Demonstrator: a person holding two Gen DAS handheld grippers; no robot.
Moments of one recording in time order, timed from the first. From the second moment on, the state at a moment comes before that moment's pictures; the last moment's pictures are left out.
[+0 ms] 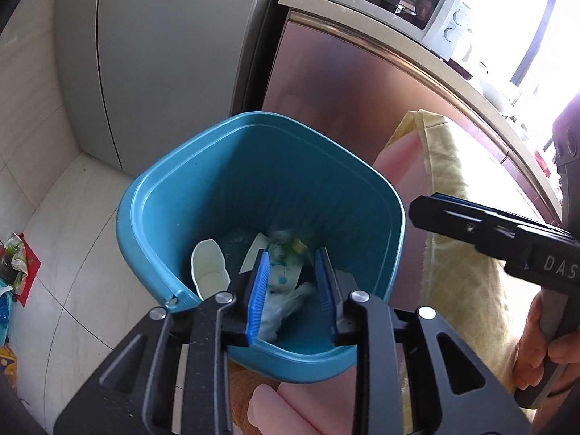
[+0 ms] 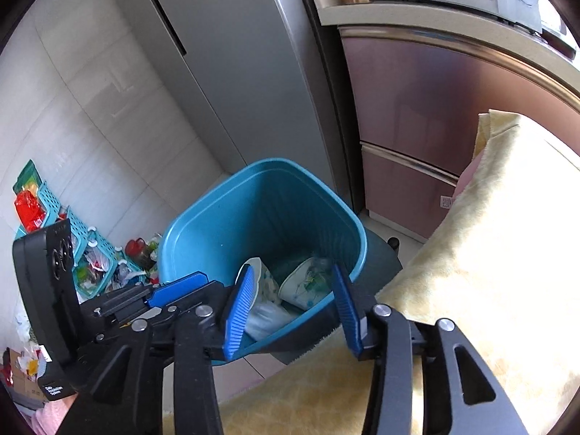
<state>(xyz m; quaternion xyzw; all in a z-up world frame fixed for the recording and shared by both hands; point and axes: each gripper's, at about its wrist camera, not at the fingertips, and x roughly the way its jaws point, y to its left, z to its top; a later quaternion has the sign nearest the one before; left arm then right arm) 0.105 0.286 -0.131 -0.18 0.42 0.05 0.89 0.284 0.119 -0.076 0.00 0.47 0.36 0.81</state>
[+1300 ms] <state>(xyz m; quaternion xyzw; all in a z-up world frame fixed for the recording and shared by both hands) 0.076 0.000 -0.065 0.00 0.37 -0.26 0.89 0.139 -0.211 -0.019 0.08 0.31 0.05 0.95</state>
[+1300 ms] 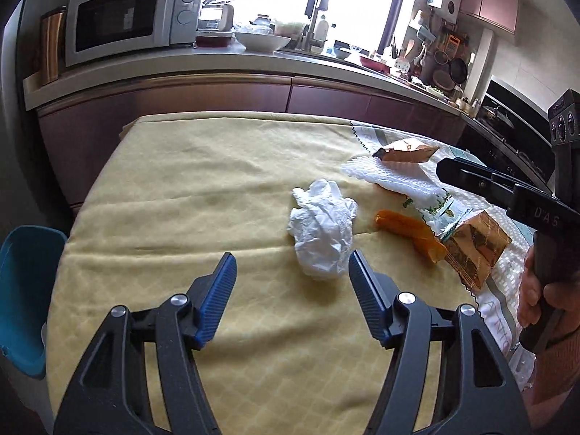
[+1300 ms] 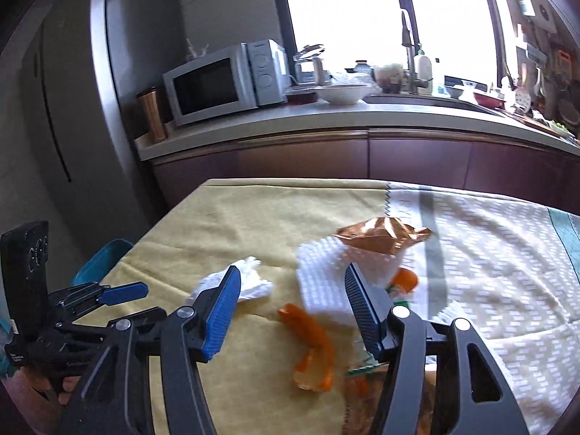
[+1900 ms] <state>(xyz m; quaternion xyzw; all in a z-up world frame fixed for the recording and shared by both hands) 0.112 -0.039 -0.083 0.03 0.43 -0.25 0.87 0.150 -0.243 -0.058 0.10 0.35 0.03 0.93</state>
